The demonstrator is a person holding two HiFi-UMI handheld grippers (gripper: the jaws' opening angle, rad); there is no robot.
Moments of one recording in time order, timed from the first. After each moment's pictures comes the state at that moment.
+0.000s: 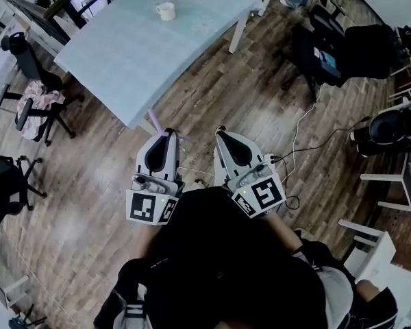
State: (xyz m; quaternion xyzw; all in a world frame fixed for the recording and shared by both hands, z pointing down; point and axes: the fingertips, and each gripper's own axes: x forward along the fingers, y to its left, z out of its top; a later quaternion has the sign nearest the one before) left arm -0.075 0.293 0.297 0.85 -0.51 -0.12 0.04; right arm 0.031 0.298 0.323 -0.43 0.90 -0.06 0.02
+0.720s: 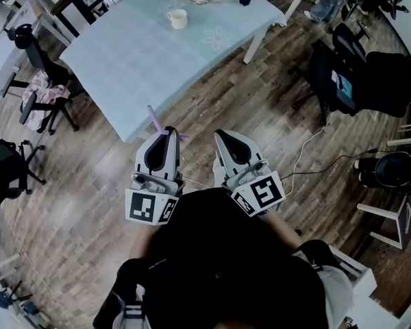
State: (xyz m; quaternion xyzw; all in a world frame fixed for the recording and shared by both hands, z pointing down) left arm -0.039 0.171 0.294 0.82 -0.56 -0.10 0.03; right arm 0.060 0.162 0.328 -0.36 0.93 -0.08 0.01
